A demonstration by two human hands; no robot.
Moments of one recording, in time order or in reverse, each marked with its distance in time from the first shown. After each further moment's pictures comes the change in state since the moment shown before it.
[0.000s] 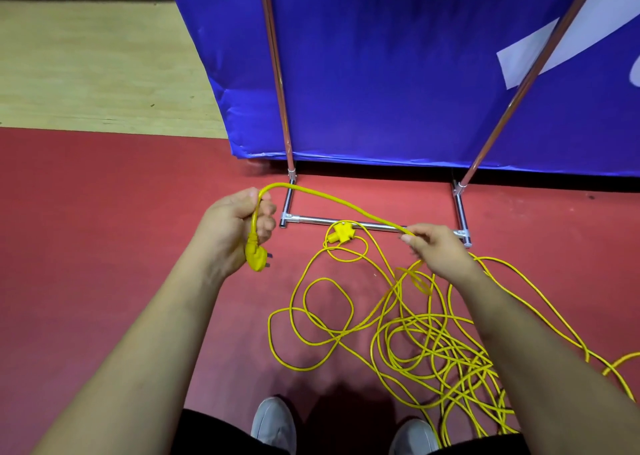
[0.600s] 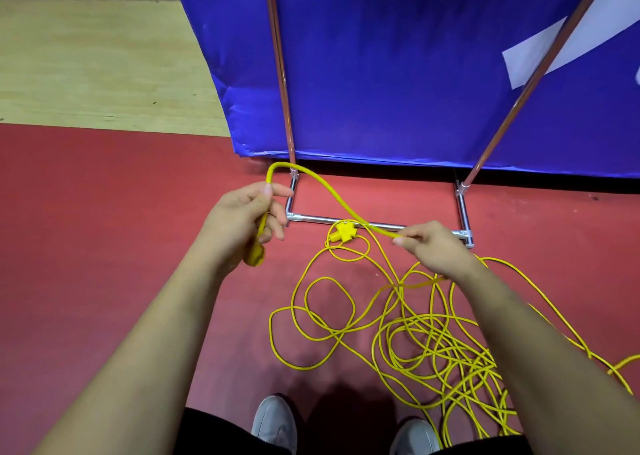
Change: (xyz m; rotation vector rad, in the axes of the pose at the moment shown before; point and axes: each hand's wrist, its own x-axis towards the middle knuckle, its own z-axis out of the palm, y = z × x) left_hand -0.006 0.002 0.003 0.413 -0.104 0.216; right_hand -0.001 -0.031 0.000 -0.154 -0.138 -0.016
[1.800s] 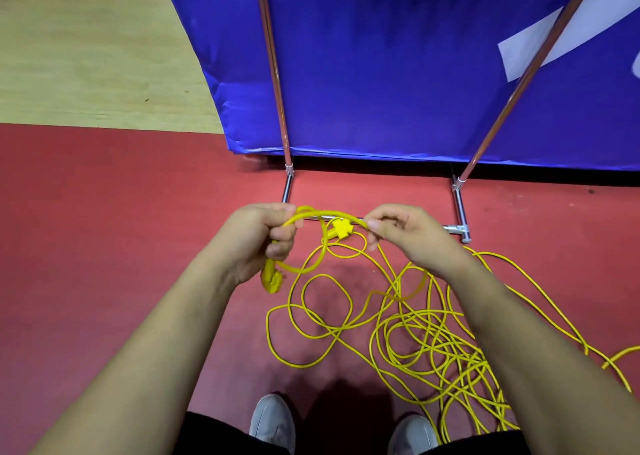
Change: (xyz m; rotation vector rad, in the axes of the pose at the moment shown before) left_hand -0.004 -0.006 0.024 -0.142 -0.164 -0.332; right_hand -0.016 -0.051 0.001 0.382 -0.102 -0.260
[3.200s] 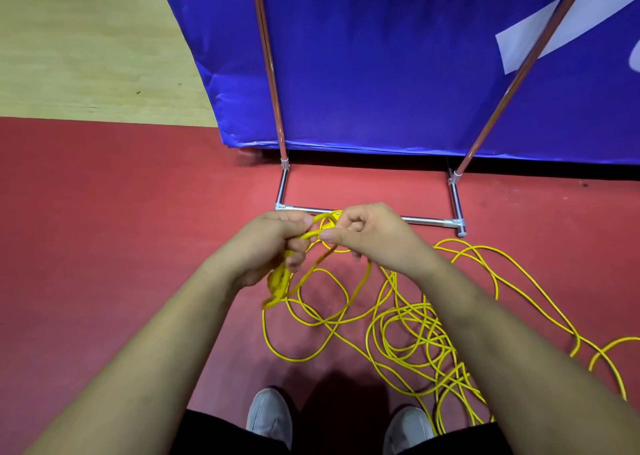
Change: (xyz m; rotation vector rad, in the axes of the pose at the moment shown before) left_hand 0.003 -0.016 0.013 0.139 -0.072 -0.066; right_hand 0.006 -0.020 0.037 -0.062 -0.029 0.057
